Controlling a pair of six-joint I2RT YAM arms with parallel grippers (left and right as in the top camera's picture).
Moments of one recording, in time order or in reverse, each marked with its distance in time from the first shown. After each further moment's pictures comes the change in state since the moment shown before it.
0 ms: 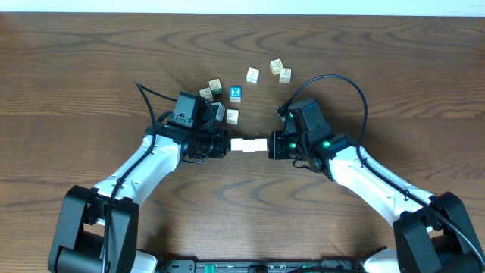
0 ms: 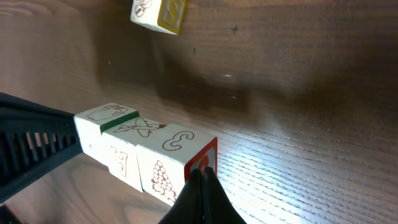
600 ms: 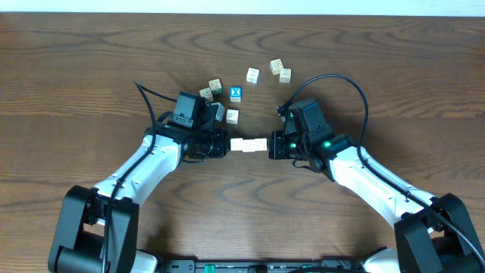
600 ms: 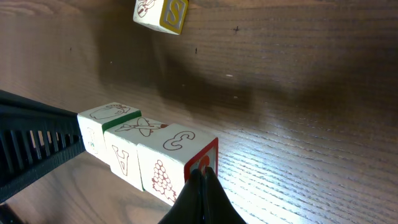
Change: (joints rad) left arm 0.000 0.000 0.000 0.000 0.000 -0.011; right arm 0.000 -0.005 0.000 -0.002 -0.002 -0.002
